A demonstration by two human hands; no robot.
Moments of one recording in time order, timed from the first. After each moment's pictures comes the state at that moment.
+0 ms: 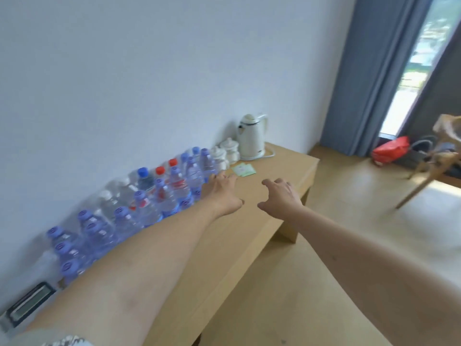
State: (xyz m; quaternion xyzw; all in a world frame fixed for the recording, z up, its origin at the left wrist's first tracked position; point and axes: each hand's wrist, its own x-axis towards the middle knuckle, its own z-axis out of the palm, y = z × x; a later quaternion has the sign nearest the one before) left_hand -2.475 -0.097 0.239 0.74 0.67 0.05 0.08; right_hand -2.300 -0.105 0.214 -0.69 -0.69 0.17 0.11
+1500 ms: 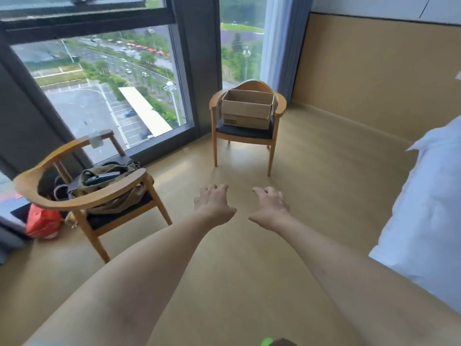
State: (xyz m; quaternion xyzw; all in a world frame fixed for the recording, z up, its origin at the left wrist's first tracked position) left_hand -1.241 -0.103 0.180 0.98 0.06 -0.08 0.16; right_hand -1.235 -0.270 0.179 -0.98 -0.03 0.13 0.17
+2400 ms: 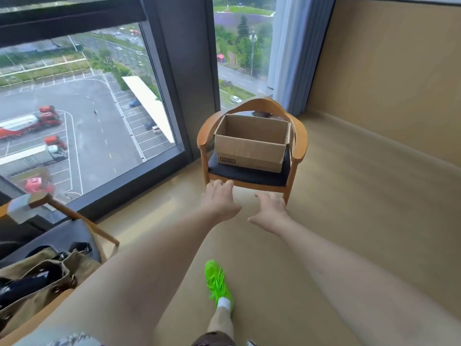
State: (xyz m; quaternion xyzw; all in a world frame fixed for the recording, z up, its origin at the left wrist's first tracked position) left_hand -0.623 -0.084 0.130 0.98 0.05 -0.08 0.16; right_hand -0.640 -0.244 0.135 -0.96 -0.01 0.17 0.23
